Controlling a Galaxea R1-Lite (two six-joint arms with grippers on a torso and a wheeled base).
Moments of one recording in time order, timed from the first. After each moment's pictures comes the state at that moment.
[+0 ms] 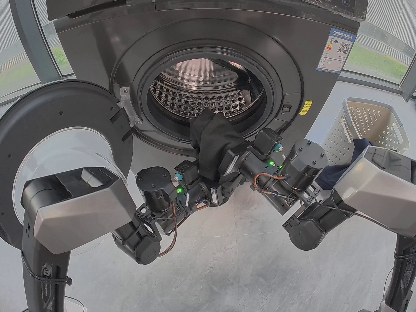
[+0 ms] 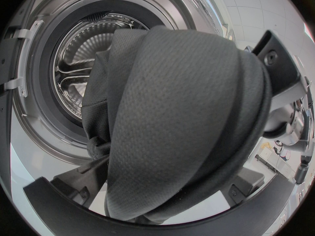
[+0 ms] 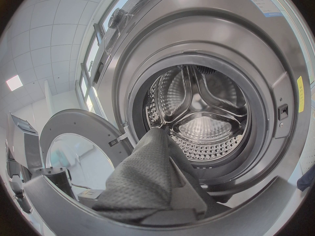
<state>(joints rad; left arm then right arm) -0.61 2.33 -0.94 -1.54 -0.11 -0.08 0.68 2.21 -1.02 -1.54 0.01 0.14</state>
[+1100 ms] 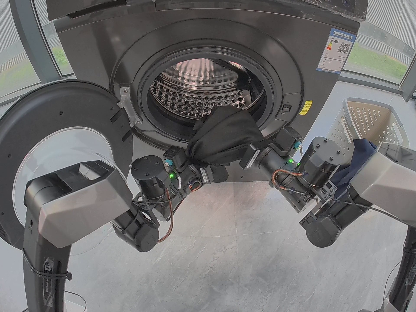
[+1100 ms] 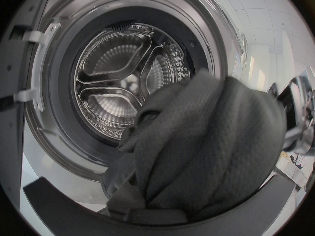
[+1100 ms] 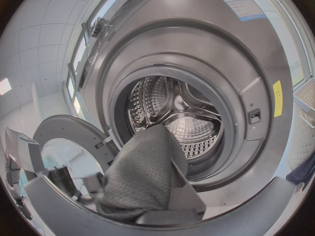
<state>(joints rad) -0.55 2.36 -1.06 -1.55 0.01 -0.11 0.62 2.14 -0.92 -1.54 -0.06 0.19</state>
